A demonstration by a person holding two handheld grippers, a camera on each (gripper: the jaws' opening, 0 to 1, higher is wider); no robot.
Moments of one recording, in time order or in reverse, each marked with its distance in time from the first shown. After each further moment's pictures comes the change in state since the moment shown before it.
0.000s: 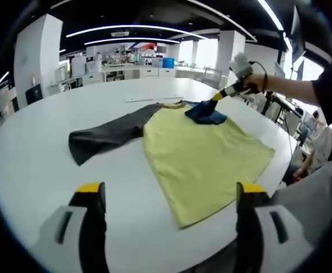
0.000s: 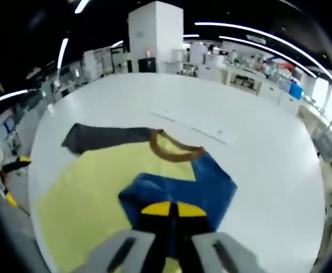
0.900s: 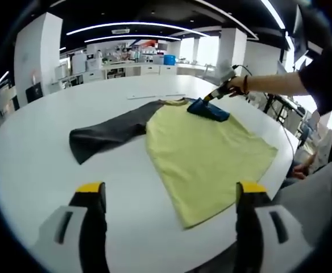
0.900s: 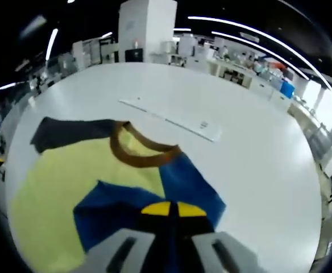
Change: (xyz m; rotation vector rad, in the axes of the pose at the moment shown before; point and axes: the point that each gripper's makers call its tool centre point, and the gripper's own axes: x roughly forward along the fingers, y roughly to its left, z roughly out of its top) left arm 0.005 0.009 0.001 -0.008 0.015 0.010; right arm 0.061 -0.036 0.005 -0.042 0.043 -0.107
